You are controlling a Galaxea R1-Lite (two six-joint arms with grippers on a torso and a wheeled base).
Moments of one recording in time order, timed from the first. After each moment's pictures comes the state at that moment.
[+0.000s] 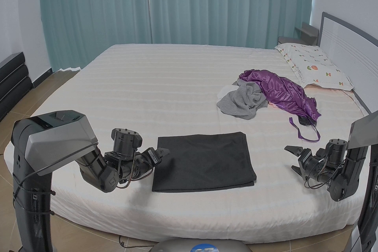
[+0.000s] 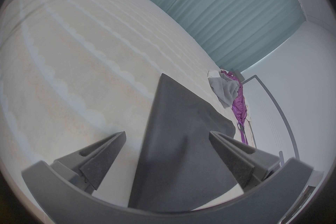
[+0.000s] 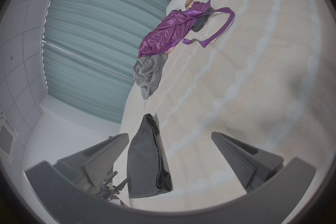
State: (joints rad) left arm -0.35 2.34 -0.90 -0.85 -0.07 -0.84; right arm -0.03 2.32 -0.36 -1.53 0.34 0.97
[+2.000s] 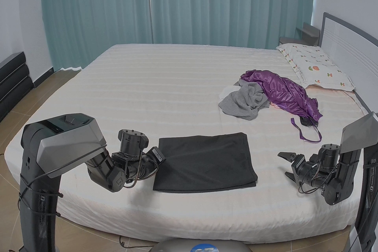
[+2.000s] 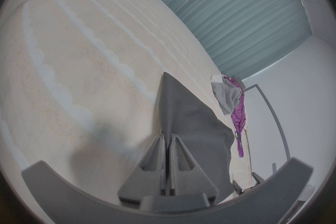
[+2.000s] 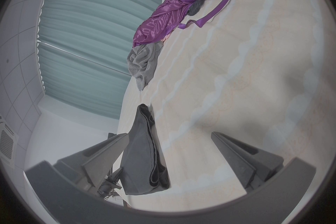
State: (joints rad) left arm -0.37 2.41 -0.98 -0.85 -0.07 -0.94; right arm 0.02 2.39 -0.36 -1.55 0.33 1.00
